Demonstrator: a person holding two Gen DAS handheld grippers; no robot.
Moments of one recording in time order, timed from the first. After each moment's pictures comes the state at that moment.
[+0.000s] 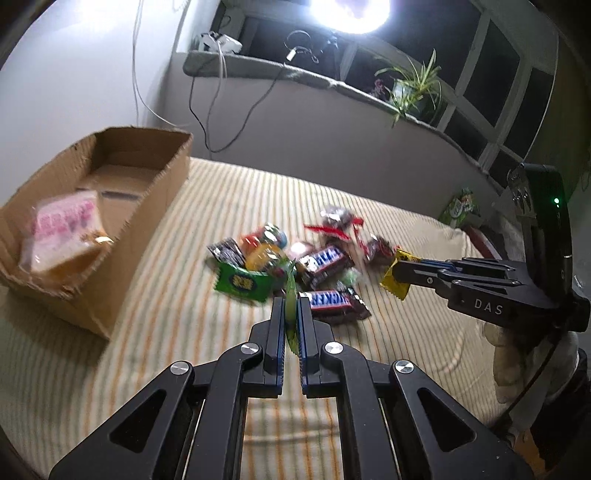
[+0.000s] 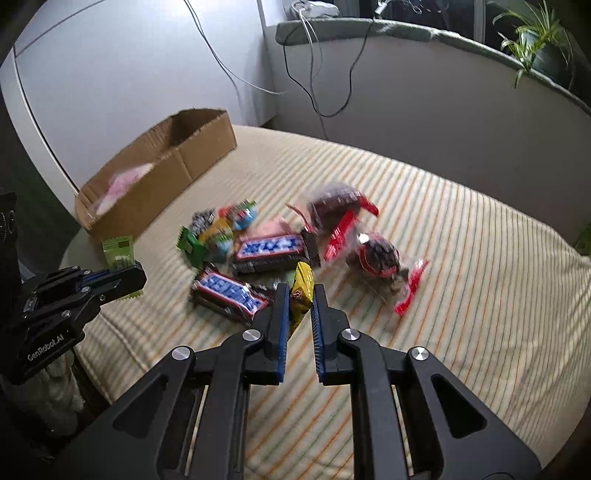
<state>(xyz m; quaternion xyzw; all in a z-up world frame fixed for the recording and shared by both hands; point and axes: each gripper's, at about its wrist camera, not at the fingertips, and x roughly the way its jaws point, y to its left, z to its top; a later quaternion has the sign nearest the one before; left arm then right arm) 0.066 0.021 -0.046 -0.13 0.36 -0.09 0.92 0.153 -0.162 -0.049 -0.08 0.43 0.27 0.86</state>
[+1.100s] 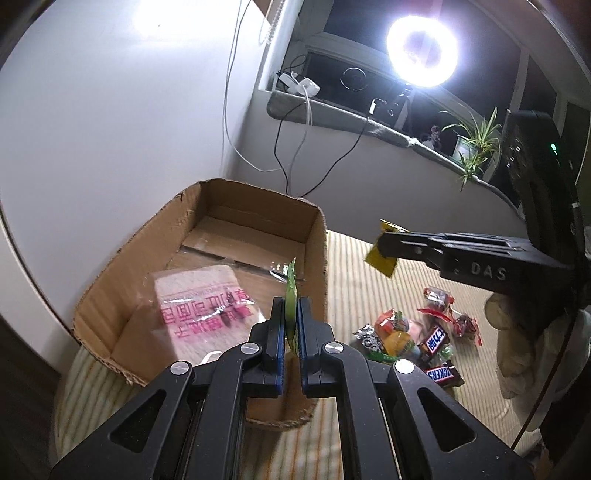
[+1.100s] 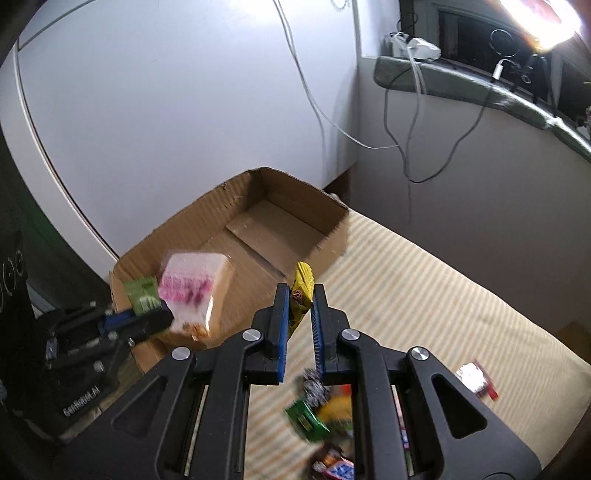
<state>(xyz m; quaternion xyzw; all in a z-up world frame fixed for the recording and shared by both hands) 0.088 0.143 -0.026 -0.14 0.32 0.00 0.94 0.217 0.020 -0.004 -0.11 0.39 0.37 0.84</state>
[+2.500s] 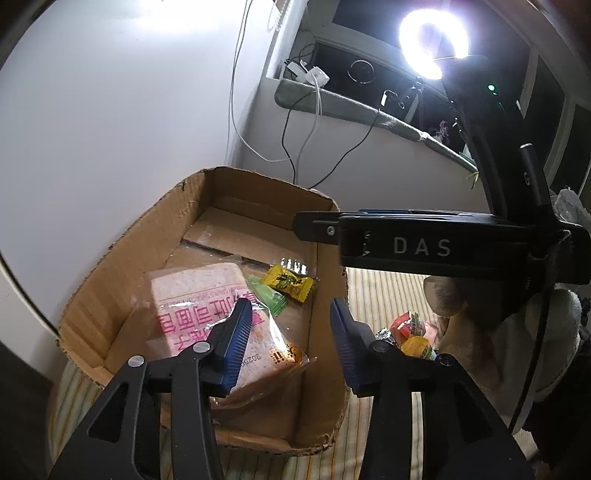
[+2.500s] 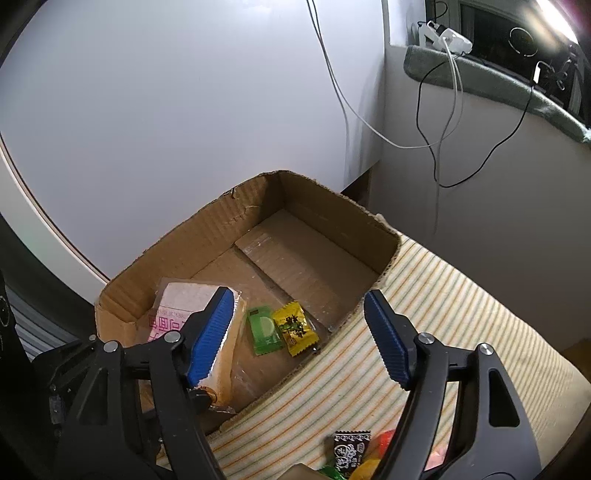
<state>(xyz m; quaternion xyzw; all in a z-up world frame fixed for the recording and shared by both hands) 0.104 0.150 -0.036 -0.15 0.34 0.01 0.93 0.245 0.078 -0.025 -0.13 0.40 0.38 0.83</state>
